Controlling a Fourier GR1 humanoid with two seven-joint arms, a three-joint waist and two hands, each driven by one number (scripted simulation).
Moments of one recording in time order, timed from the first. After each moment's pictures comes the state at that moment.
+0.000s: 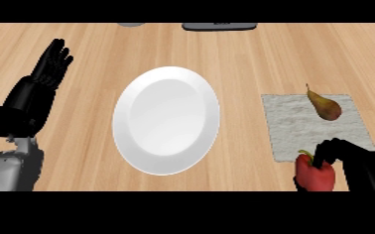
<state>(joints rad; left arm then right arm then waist) -0.22 0.29 0.10 -1.65 0.06 -0.06 0.12 0.27 -0.30 0.16 -2.20 0.97 0.09 0.33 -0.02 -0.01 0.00</state>
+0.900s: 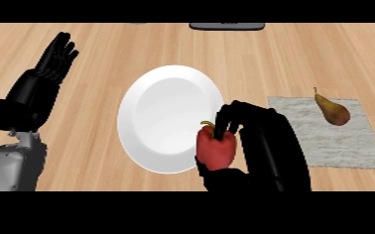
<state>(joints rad) -0.26 0.28 0.10 -1.65 0.06 -0.09 0.15 -0.29 -0.02 0.52 -2.08 0.96 0.17 0.76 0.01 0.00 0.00</state>
